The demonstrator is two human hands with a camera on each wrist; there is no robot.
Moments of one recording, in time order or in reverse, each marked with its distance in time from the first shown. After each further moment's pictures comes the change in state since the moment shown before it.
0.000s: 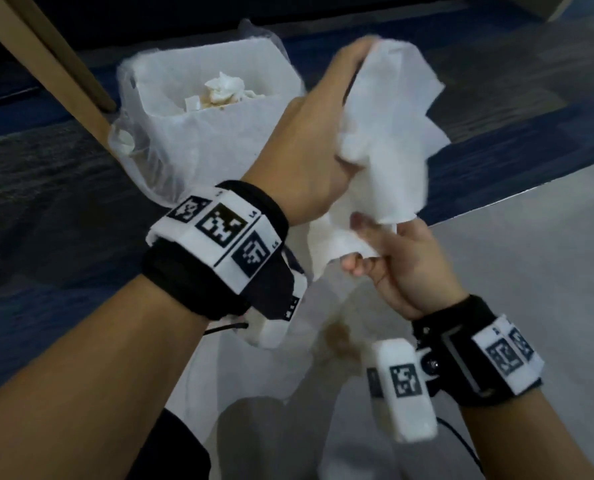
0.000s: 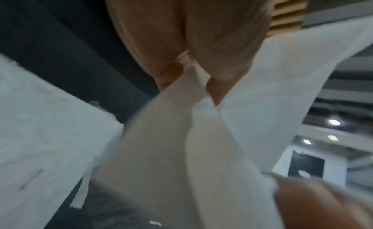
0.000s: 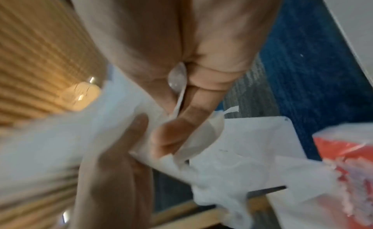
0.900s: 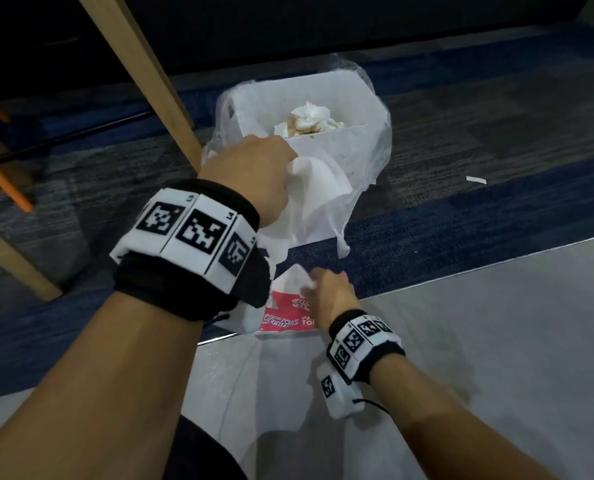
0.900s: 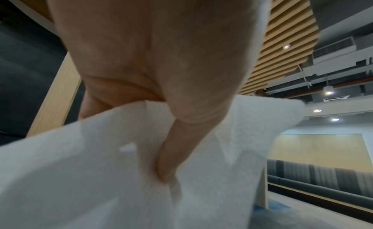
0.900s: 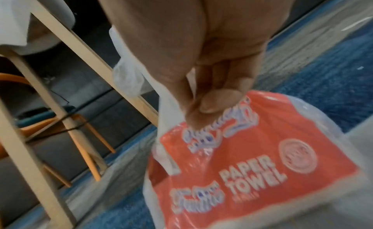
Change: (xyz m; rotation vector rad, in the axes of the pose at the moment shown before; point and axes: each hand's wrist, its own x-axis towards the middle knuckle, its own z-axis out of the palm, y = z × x) left_hand -0.036 -0.049 -0.112 0.757 -0.238 -0.599; right_hand 0.074 0.132 0.098 -1.339 -0.140 0.221
